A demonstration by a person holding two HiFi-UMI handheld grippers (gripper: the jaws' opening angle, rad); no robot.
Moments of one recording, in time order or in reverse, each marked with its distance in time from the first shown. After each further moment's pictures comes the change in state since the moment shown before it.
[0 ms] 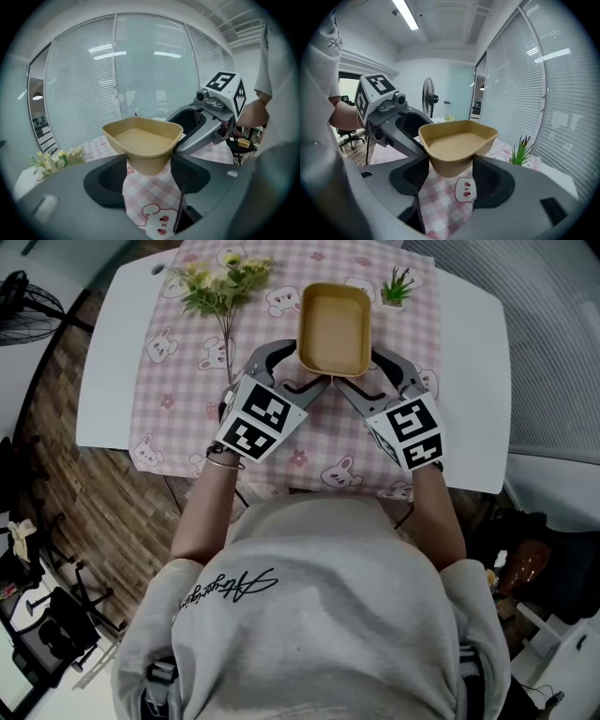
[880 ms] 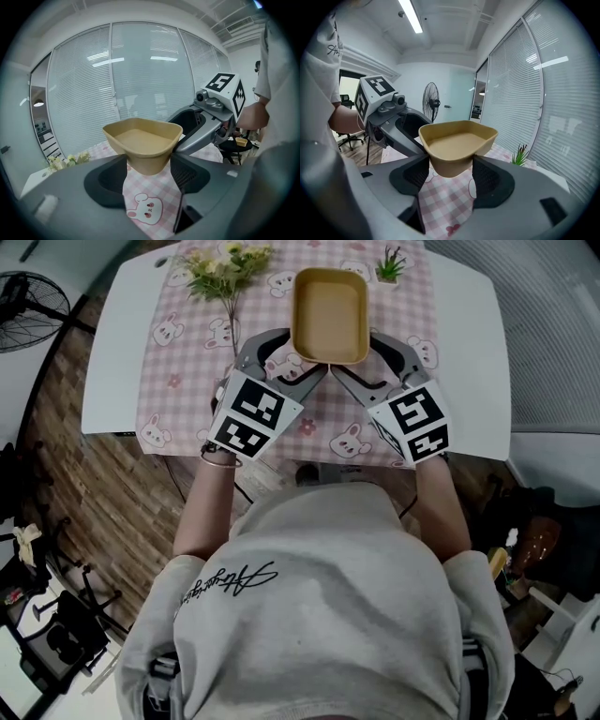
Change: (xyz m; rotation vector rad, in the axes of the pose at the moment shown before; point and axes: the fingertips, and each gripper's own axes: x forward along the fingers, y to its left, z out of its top) left arm -0.059 -0.029 0.011 0.040 -0.045 0.024; right arm -0.040 0.048 0.024 -0.021 -0.046 -0.028
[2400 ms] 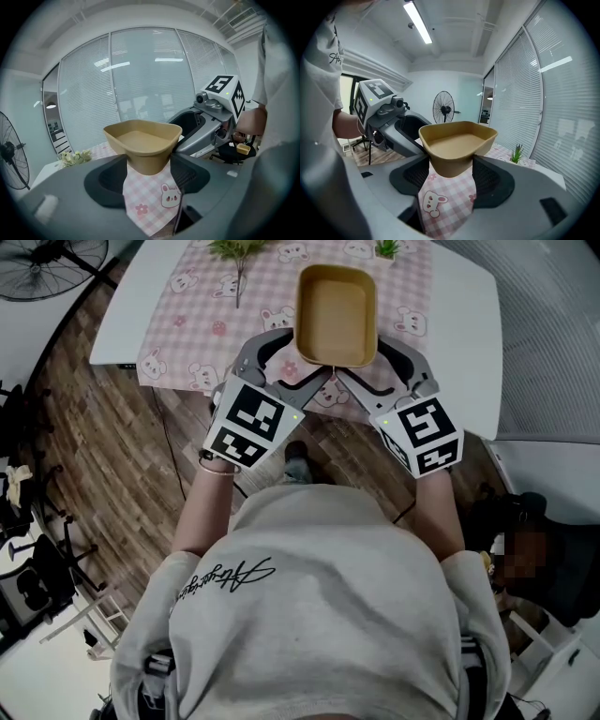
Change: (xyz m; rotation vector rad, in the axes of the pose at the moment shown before) left arm -0.066 -0.125 0.035 -0.035 -0.004 0.128; right arm -0.127 0.060 -0.010 -0.031 -0.068 0.105
